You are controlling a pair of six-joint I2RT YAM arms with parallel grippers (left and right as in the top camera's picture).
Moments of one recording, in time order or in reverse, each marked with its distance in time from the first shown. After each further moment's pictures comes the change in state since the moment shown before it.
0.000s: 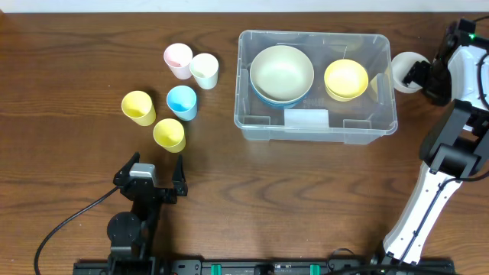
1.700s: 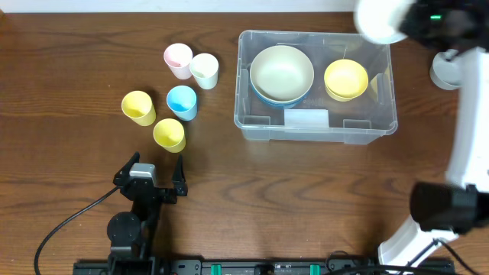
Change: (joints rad) left arm 0.000 0.000 0.000 0.000 0.000 0.000; right arm 0.307 -0.571 0.047 -0.087 -0.172 0.036
